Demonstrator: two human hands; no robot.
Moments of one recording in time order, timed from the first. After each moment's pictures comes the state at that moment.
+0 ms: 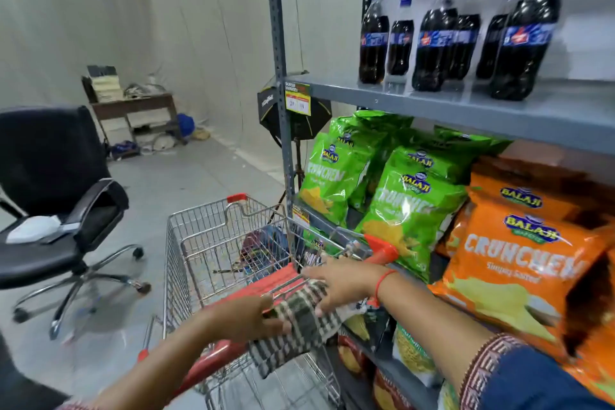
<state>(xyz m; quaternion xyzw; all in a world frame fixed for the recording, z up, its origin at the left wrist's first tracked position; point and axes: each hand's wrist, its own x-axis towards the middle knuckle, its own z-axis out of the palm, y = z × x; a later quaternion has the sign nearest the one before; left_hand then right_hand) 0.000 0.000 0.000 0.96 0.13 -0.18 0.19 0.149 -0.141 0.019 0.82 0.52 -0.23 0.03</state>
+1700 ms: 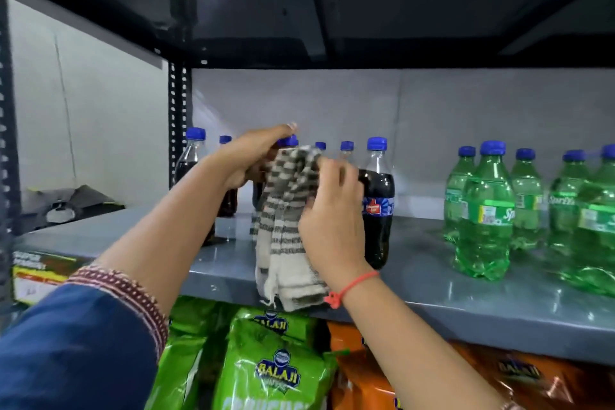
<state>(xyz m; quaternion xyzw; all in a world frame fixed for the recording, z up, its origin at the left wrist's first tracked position) 0.378 -0.064 0.334 0.78 -0.20 0.08 0.58 0.321 -0.180 0.252 0.78 0.13 0.54 -0.29</state>
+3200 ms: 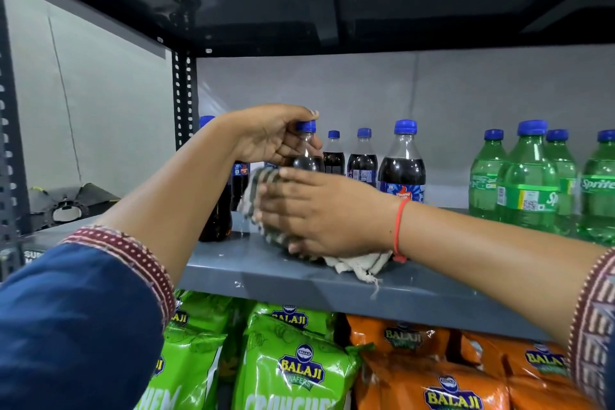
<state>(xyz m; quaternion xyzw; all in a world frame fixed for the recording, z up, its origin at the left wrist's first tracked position) 0.382 -0.050 0.358 0.82 -0.25 -0.04 0.51 0.343 -0.189 0.282 0.71 0.44 0.37 0.41</state>
